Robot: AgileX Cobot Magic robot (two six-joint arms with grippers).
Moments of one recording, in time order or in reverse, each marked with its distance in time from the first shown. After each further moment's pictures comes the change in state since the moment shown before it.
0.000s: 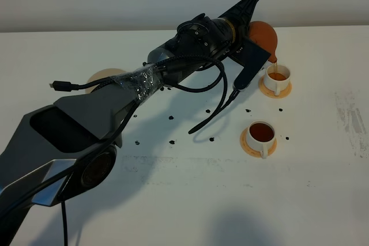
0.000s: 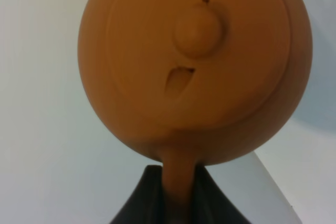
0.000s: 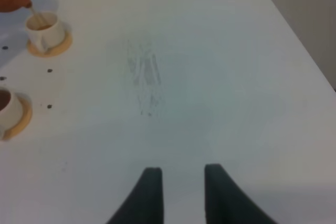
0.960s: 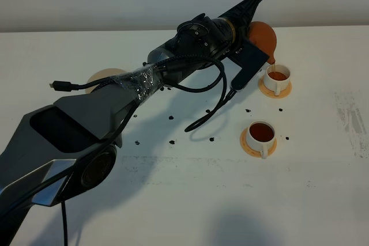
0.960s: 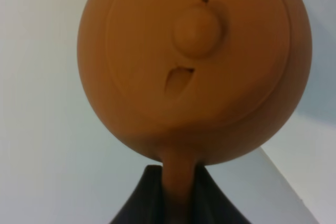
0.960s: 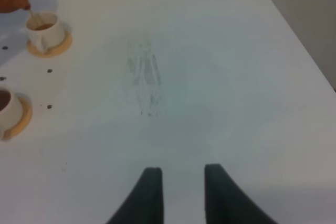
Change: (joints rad) left arm 0.000 0.000 0.000 0.006 -0.003 0.065; right arm 0.000 0.000 0.000 0.000 0.000 0.000
